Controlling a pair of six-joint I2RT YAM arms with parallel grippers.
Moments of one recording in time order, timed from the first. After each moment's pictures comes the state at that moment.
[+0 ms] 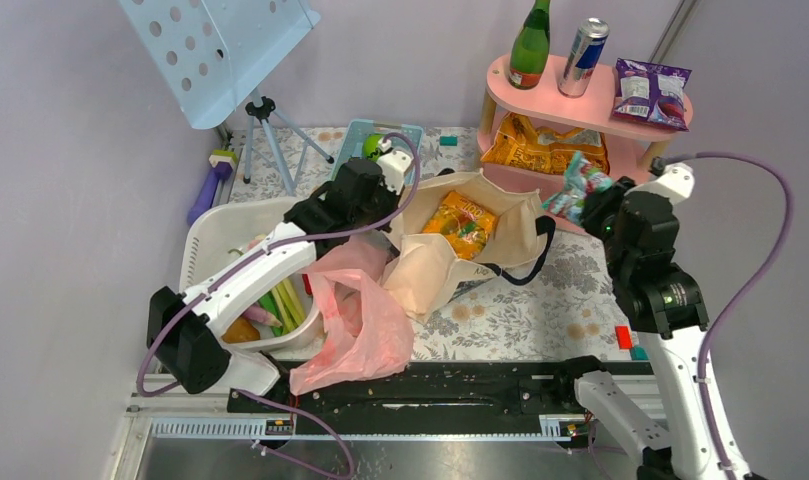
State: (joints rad) left arm -0.70 1.42 1.28 -0.43 -0.05 -0.02; right arm 0.30 0.78 1.16 -0.66 0.42 0.50
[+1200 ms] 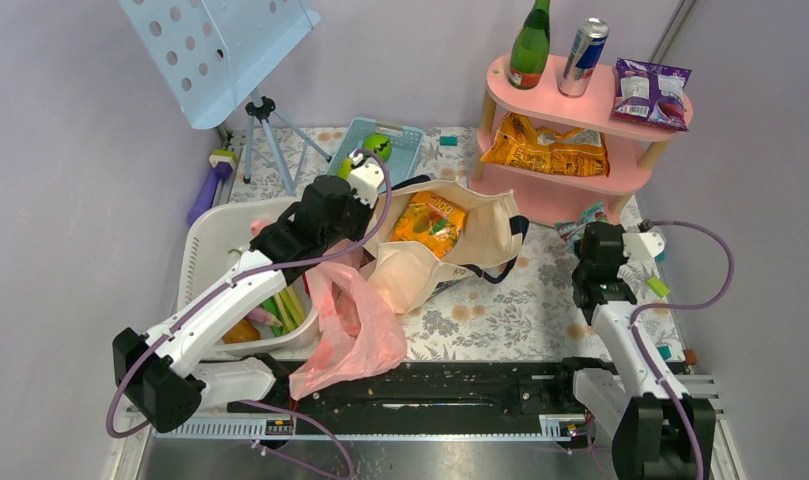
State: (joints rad) left arm -0.66 1.18 1.10 -0.41 -0.12 0.05; right arm -0.03 0.94 0.45 -0.02 0.54 0.86
